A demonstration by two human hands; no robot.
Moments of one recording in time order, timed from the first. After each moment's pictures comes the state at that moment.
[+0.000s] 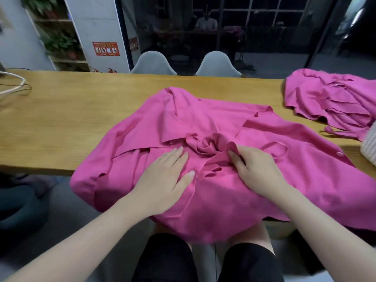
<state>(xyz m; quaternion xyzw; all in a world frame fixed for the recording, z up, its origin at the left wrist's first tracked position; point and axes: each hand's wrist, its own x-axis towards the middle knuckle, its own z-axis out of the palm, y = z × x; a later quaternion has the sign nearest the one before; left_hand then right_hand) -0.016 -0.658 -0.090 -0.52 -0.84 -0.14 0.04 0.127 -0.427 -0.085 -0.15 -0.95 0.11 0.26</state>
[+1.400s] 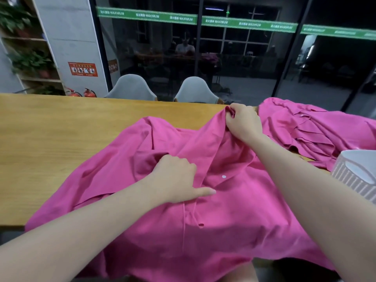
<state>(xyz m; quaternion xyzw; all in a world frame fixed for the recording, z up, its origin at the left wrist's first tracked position) -0.041 -0.533 -0.024 -0.58 -0.79 0.06 0.16 0.015 -0.293 0.032 -0.31 -0.88 0.09 0.36</state>
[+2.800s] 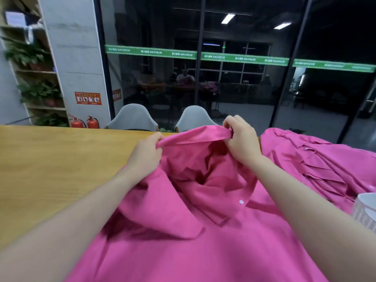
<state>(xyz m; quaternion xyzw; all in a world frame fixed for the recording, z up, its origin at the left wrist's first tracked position) -0.194 -0.501 0.034 -0.42 -0.81 -0.39 0.12 -0.017 -0.278 0.069 -0.16 -0.88 0.07 0.45</state>
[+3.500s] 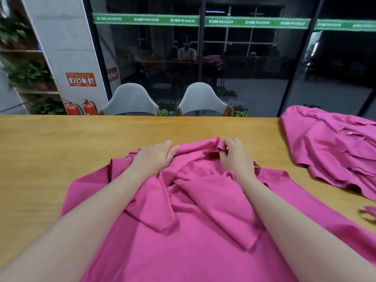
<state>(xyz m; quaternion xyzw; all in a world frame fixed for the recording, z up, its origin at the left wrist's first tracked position) -0.309 -0.404 -0.063 -0.51 -0.83 -0.16 0.13 -0.122 -0.214 -0.069 -0.32 -0.89 0.12 0.31</state>
